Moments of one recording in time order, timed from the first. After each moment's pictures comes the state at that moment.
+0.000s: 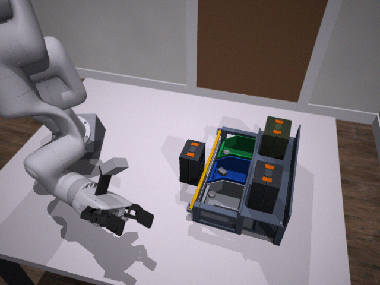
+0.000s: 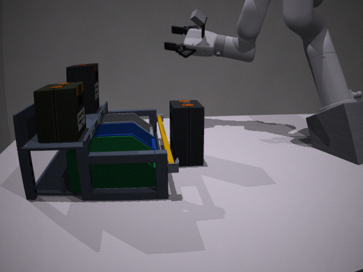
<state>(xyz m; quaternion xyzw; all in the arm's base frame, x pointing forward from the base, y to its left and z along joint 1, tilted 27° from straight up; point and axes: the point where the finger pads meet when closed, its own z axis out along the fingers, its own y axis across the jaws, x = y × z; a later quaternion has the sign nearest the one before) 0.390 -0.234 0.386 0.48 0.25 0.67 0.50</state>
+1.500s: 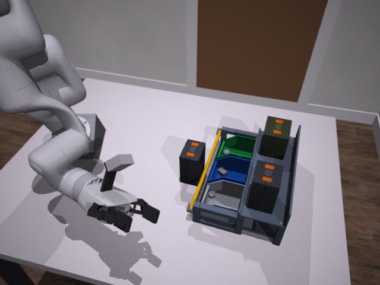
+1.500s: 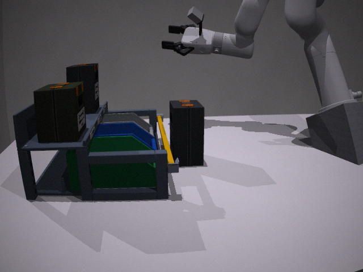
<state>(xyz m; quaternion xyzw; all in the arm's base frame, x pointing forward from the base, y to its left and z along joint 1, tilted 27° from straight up) 0.400 -0.223 0.385 0.50 0.24 0.67 0.49</state>
